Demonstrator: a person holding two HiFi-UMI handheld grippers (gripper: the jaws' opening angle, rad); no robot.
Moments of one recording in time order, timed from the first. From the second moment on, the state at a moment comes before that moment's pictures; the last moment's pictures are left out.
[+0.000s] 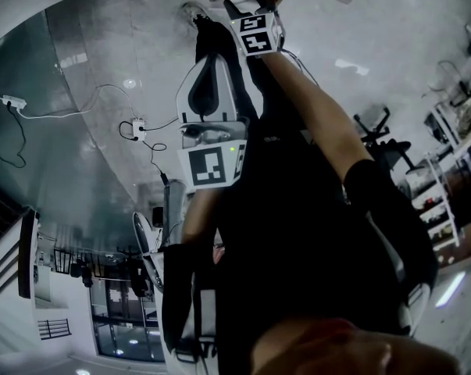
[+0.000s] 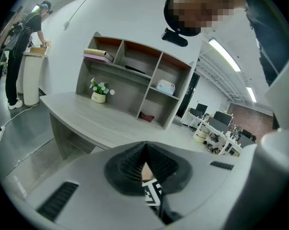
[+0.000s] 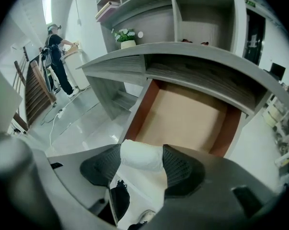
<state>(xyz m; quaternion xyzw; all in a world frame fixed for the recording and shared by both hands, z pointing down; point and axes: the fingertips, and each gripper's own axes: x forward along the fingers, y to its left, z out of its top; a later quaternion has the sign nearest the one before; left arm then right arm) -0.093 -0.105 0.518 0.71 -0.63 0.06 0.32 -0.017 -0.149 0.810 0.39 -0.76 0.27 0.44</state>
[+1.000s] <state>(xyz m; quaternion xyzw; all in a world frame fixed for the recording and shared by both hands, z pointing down) -0.111 -0.105 0.540 0.71 -0.62 0.08 0.32 -0.007 -0.150 0.867 0.42 -0.71 0.32 0.46</state>
